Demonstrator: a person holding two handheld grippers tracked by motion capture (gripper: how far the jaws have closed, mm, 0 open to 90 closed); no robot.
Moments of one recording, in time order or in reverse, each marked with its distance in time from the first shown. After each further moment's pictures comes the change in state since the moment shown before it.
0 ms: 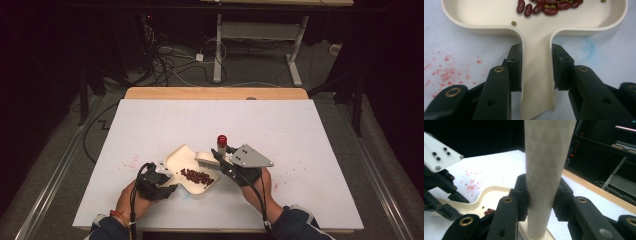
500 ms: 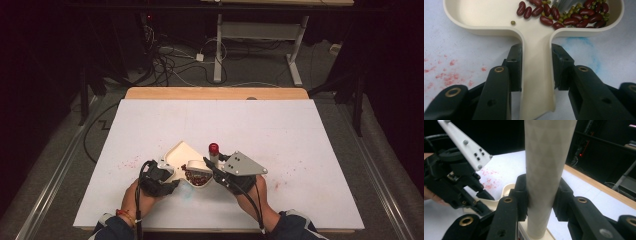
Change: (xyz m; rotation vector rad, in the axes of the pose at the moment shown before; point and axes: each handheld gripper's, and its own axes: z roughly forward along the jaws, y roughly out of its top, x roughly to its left) left arm 0.004 0.005 0.004 -0.033 0.010 -0.074; right arm 0.021 0.008 -0.006 0.007 0.051 0.000
